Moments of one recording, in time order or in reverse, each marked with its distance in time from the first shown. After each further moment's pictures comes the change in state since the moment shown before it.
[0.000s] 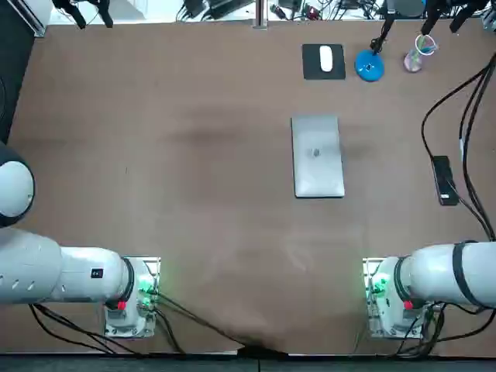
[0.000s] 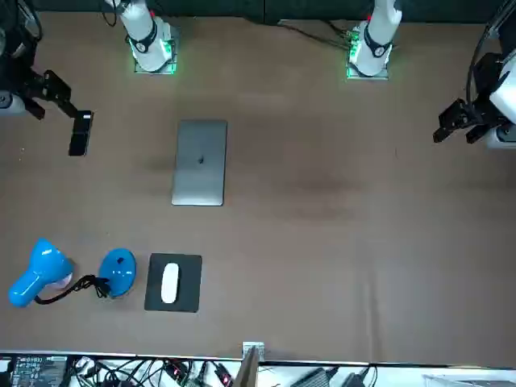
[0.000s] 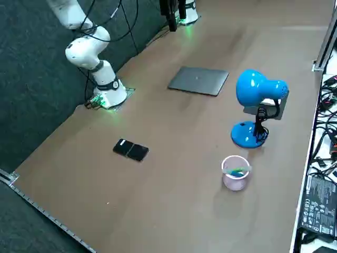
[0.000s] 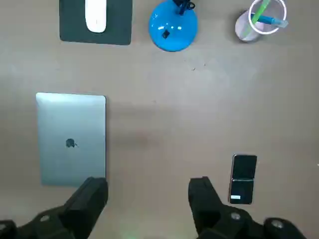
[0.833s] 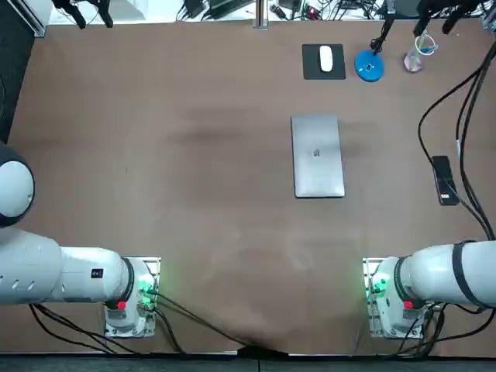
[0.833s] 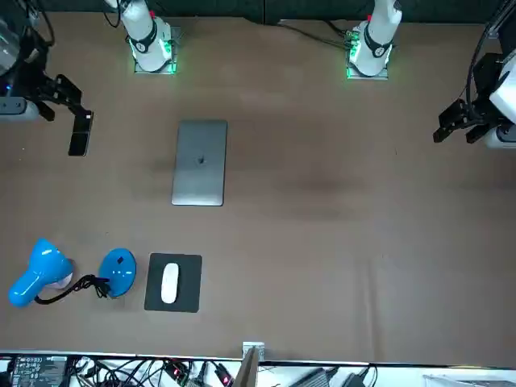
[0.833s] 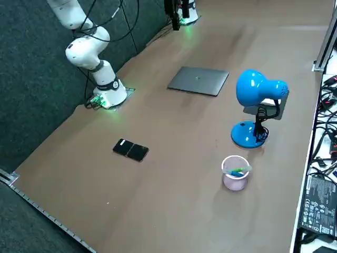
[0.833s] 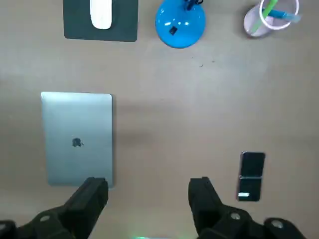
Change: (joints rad) arm 0.041 0.024 0.017 0.005 0.001 -0.007 0.084
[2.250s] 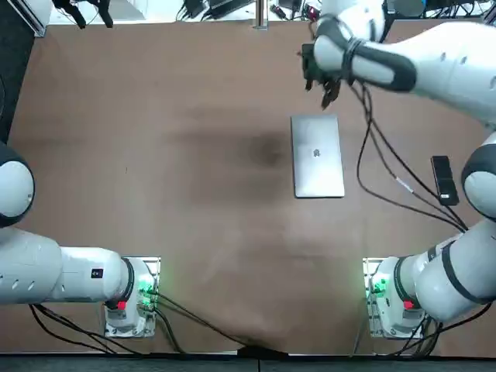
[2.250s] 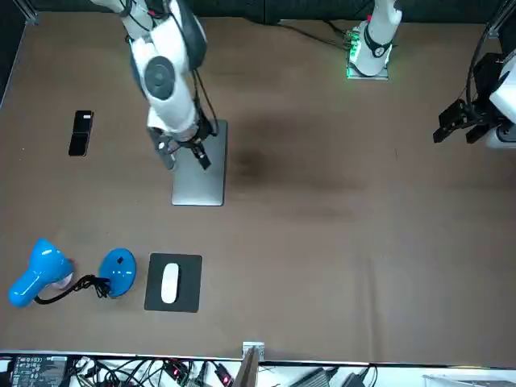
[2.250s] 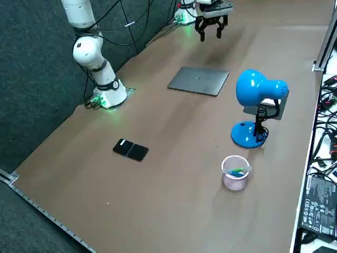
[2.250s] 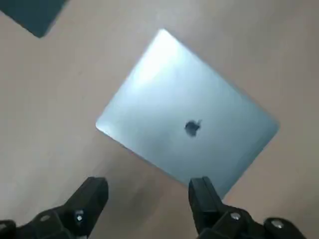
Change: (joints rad) arm 0.490 0.306 0.012 -0.151 0.051 0.414 1.426
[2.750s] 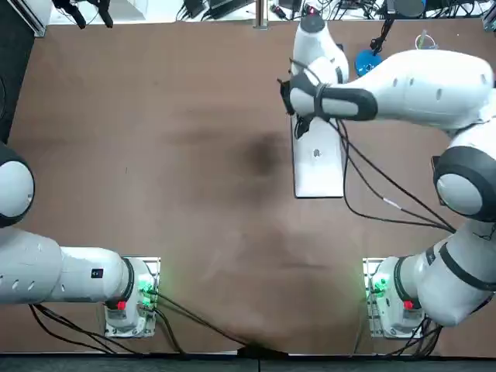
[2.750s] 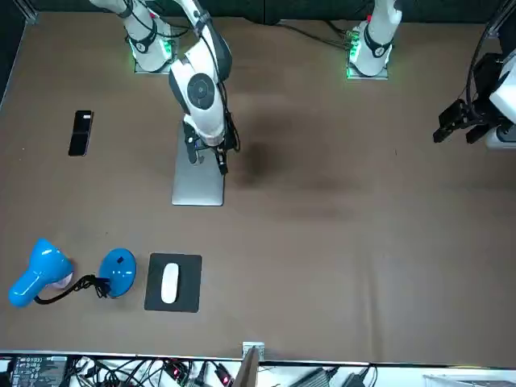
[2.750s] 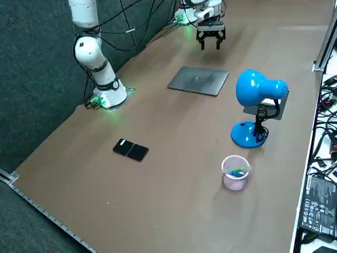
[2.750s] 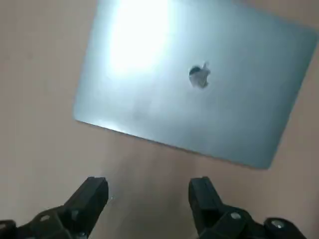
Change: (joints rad) arm 0.123 0.133 0.000 -0.073 0.001 0.235 0.475
